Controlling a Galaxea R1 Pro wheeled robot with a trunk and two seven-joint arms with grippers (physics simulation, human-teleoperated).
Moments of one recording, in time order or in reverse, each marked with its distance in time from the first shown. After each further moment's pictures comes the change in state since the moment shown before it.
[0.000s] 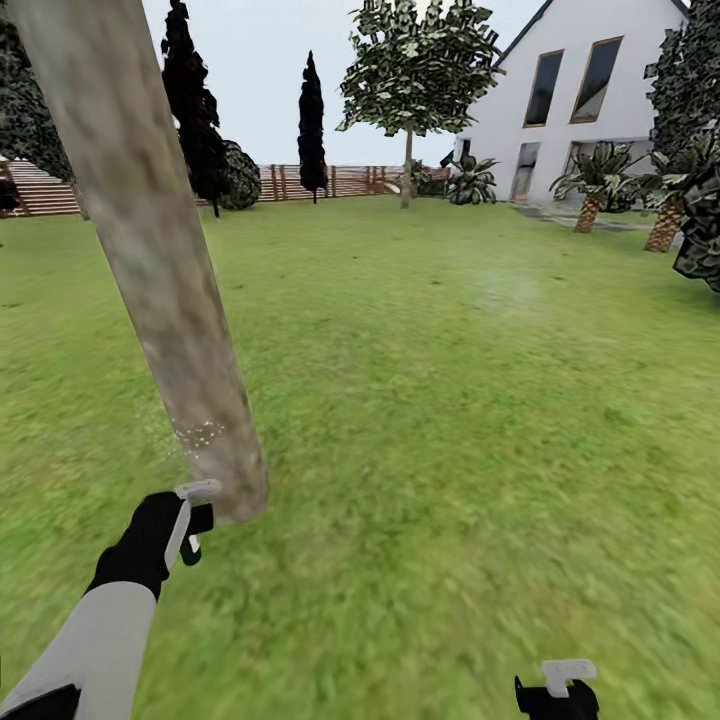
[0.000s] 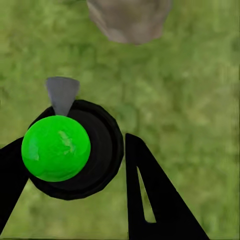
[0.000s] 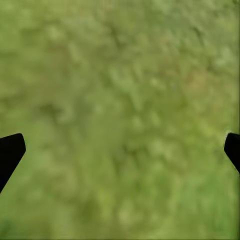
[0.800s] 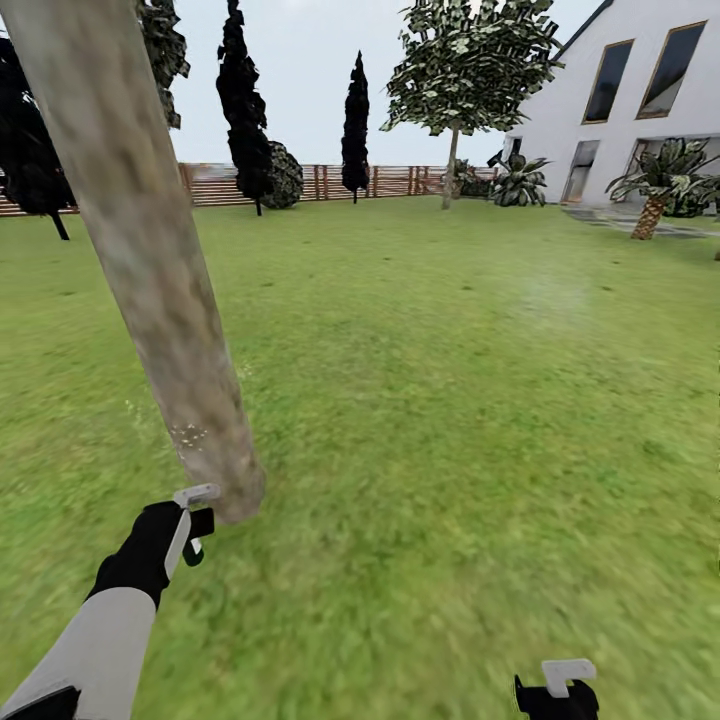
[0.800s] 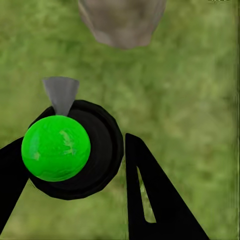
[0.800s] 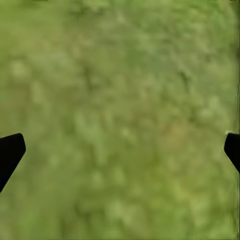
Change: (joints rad) left arm 0.009 0.000 0.021 0.046 0.006 -0.095 -0.003; right arm 0.000 0.000 -0.001 -0.001 0.000 0.000 0.002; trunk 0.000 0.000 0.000
